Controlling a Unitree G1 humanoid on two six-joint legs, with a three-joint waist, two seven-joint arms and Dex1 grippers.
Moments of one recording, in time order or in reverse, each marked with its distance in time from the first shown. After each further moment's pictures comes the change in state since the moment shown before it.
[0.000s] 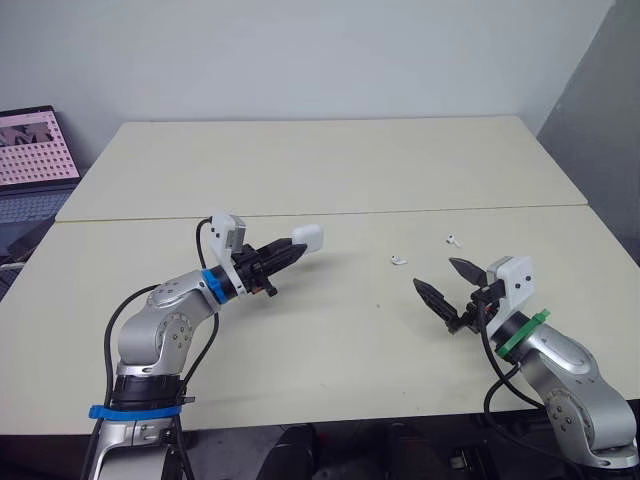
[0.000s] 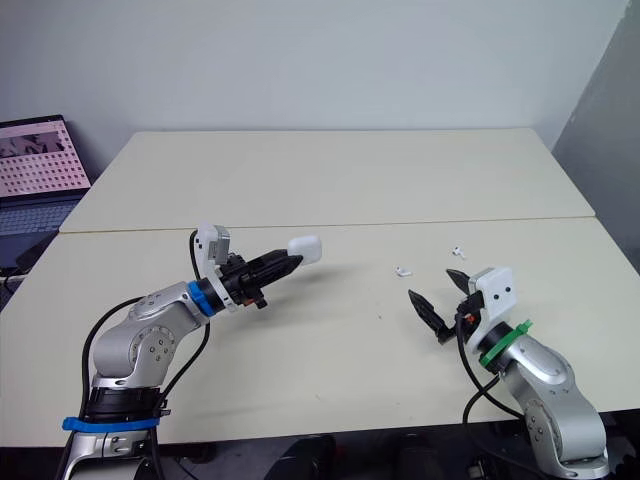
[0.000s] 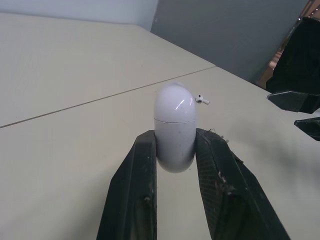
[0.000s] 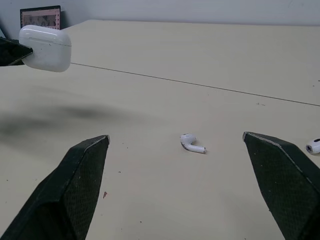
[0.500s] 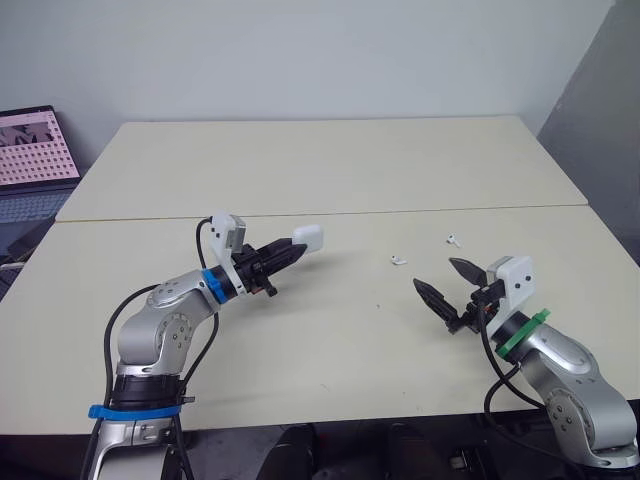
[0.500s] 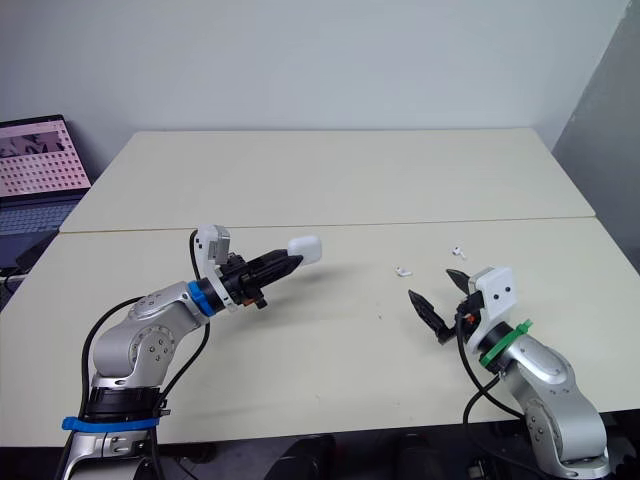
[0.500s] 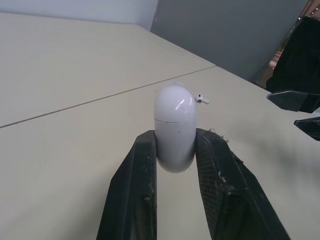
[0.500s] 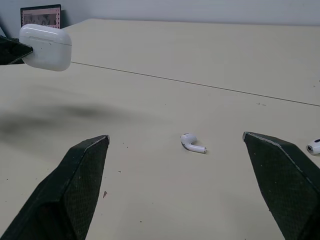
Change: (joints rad) left arm 0.000 0.001 -0.002 0.000 -0.001 0.000 0.000; right arm -0.001 -0.005 0.001 0.000 0.000 0.000 0.000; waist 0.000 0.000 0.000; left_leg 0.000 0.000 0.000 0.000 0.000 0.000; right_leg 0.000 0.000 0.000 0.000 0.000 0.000
